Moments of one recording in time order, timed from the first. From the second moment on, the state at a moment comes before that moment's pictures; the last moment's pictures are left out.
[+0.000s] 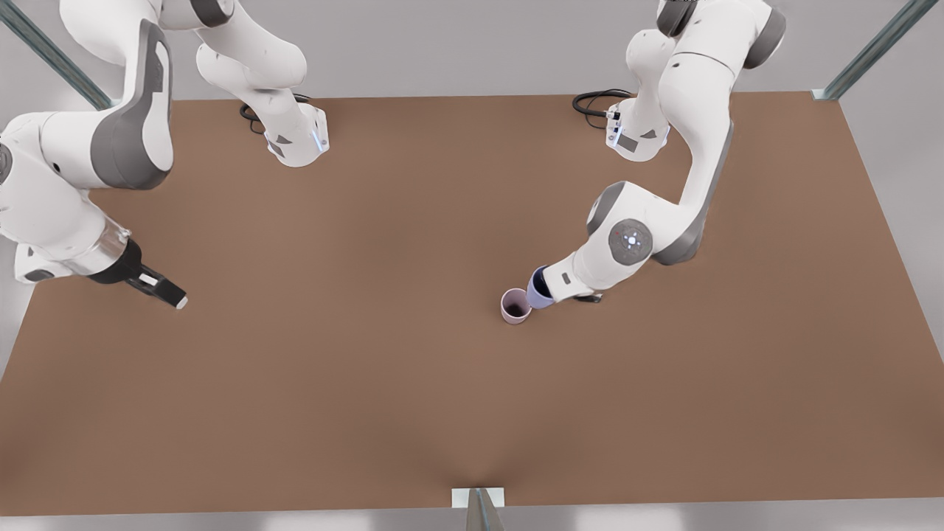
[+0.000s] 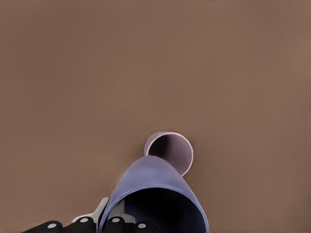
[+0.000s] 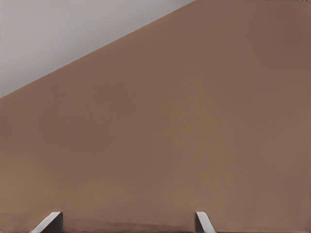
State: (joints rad) left arm -0.30 0.42 -0.23 -1.61 -0.09 2.00 -0.06; right arm -0.04 0.20 0.05 -1.39 -0.01 1.65 0.45
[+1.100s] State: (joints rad) left arm -0.37 0.55 -0.22 -1.54 -0.06 1.99 -0.61; right arm -0.07 0.20 0.04 -1.35 -0.01 1.55 0.09
